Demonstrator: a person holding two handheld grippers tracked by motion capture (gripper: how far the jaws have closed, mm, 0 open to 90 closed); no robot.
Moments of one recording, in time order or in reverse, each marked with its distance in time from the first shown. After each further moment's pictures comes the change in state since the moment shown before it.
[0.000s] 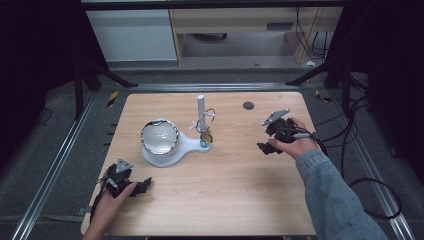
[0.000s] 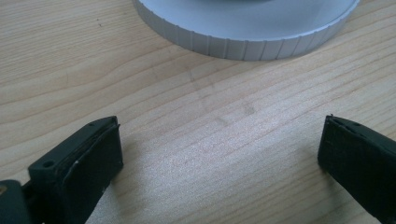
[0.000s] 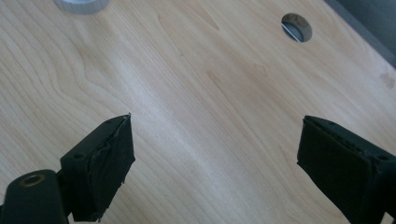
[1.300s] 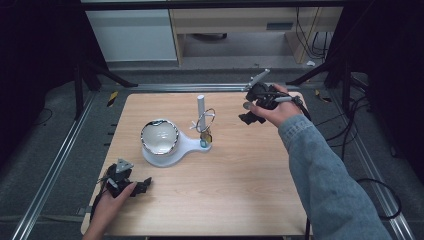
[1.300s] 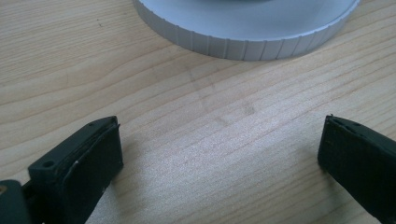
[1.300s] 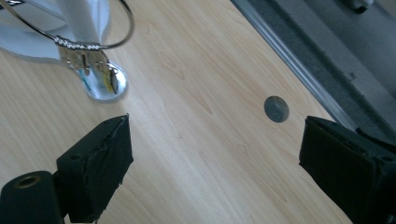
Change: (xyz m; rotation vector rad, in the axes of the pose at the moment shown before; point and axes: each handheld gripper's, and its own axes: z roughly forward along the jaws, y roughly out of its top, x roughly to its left) left arm 0.000 0.000 0.000 -0.001 0.000 0.001; right arm -0.011 0.112 -0.032 -0.030 0.023 -0.068
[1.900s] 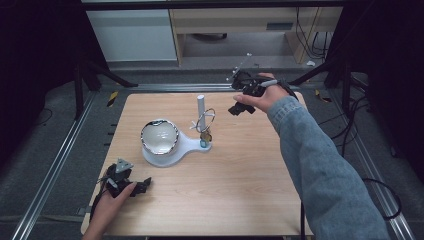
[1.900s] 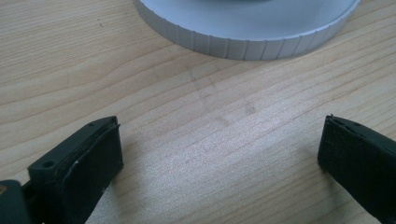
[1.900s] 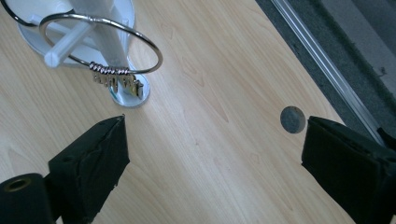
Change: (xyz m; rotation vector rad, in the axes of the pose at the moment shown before) left arm 0.000 0.000 0.000 0.000 0.000 -0.001; right arm 0.001 0.052 0.000 0.105 0.095 -0.039
